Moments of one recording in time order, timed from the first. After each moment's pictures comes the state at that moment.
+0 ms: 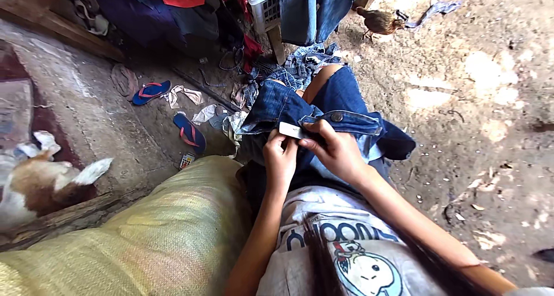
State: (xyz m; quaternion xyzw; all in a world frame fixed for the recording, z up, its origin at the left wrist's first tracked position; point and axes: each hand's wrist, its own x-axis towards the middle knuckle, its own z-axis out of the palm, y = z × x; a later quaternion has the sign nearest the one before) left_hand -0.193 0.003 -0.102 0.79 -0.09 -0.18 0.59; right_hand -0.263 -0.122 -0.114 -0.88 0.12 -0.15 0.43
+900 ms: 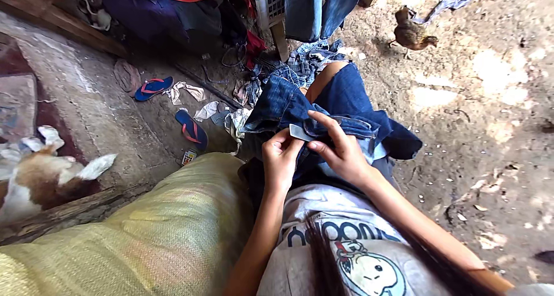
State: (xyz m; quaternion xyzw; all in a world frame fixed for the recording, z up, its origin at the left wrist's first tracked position) left_hand -0.193 0.008 -0.089 0.68 -0.02 -0.23 0.70; right_hand -0.270 -0.124 -0.123 -0.85 0.10 -0.14 0.50
